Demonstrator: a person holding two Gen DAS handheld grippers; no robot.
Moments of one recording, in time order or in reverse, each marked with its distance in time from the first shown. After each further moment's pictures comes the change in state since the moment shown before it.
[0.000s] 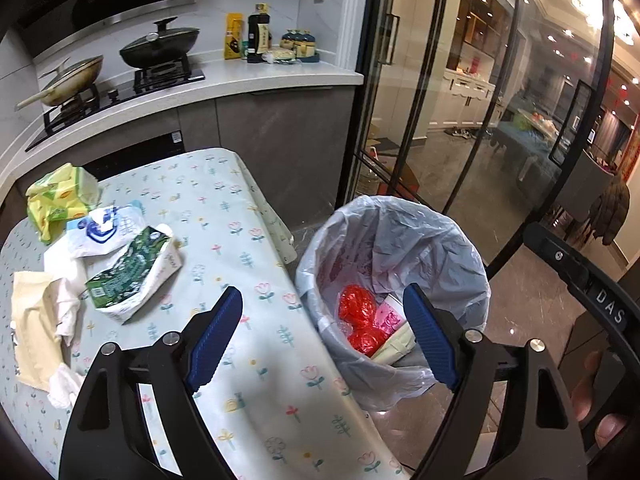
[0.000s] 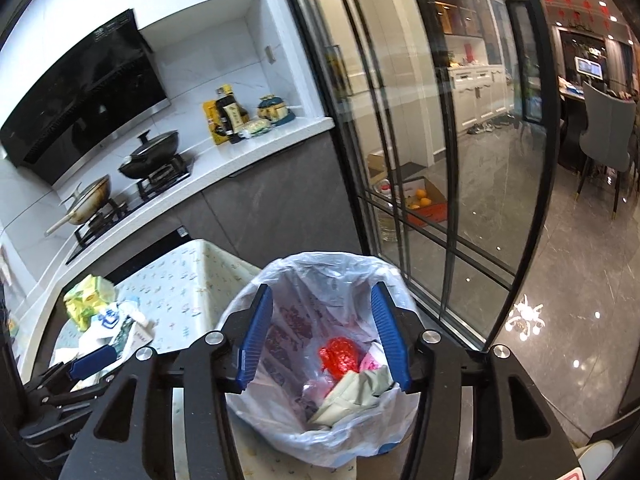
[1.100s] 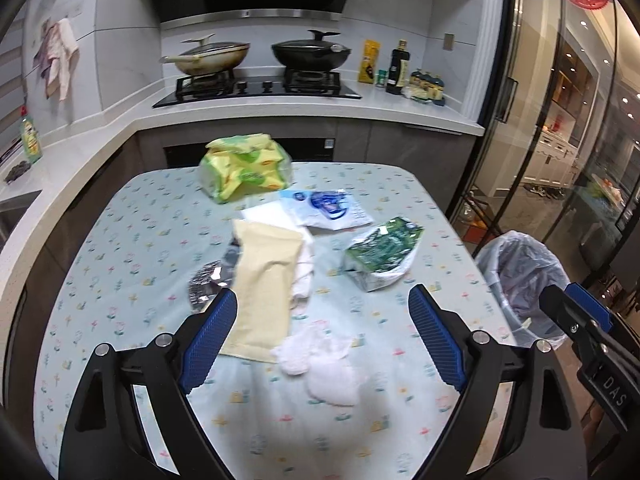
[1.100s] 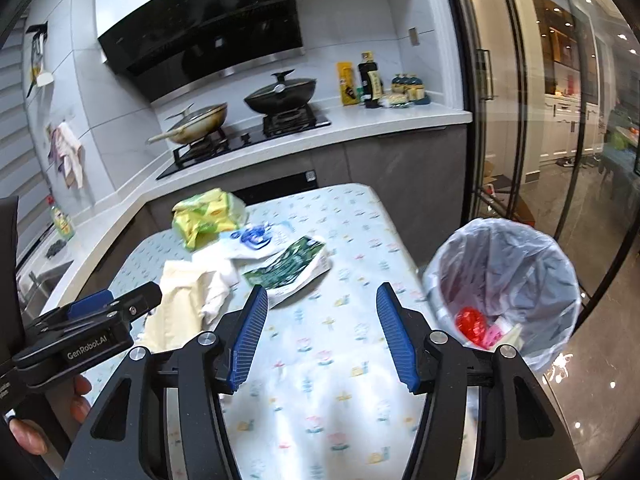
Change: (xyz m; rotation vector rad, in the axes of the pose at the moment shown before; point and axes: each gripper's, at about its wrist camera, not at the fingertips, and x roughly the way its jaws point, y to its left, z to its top) left arm -0.118 0.210 -0.060 -0.218 -0.088 0.254; right arm -0.043 0.218 -0.092 -0.259 0.102 0.238
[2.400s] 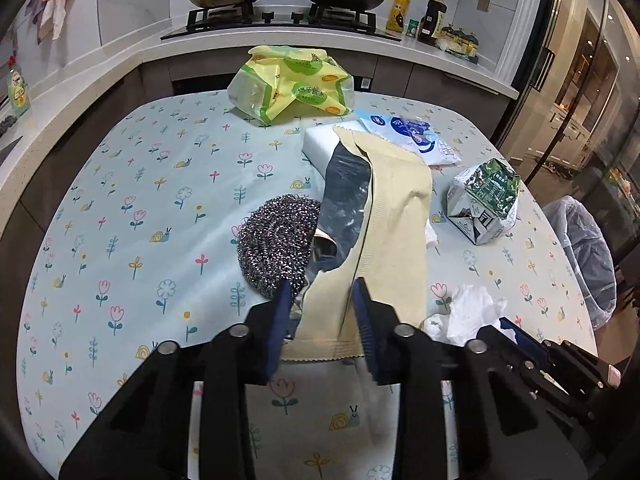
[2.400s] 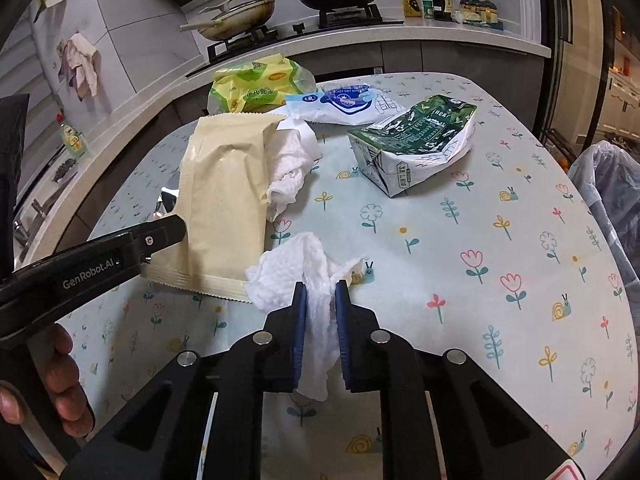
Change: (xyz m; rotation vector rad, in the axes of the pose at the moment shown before) left arm 0.090 0.090 -0.029 -0.028 0.178 -0.024; right arm 0.126 0.089 -0.071 -0.062 0.269 0.088
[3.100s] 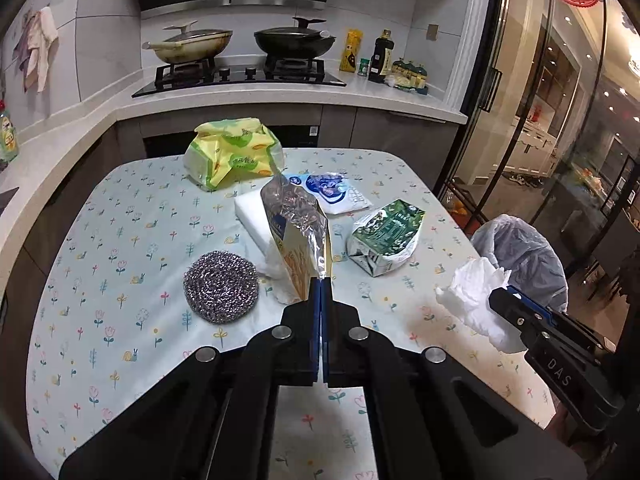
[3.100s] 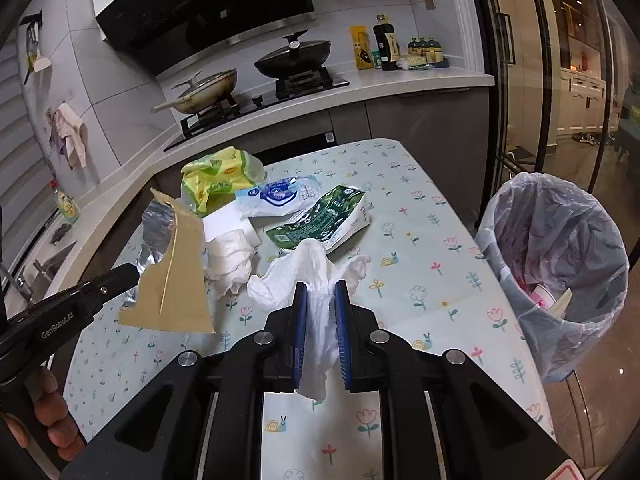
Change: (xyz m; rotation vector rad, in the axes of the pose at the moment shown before) left arm -0.078 -0.071 0.009 0.074 -0.149 -0.086; right arm -0.097 -0.070 0.021 0.100 -0.199 -0.051
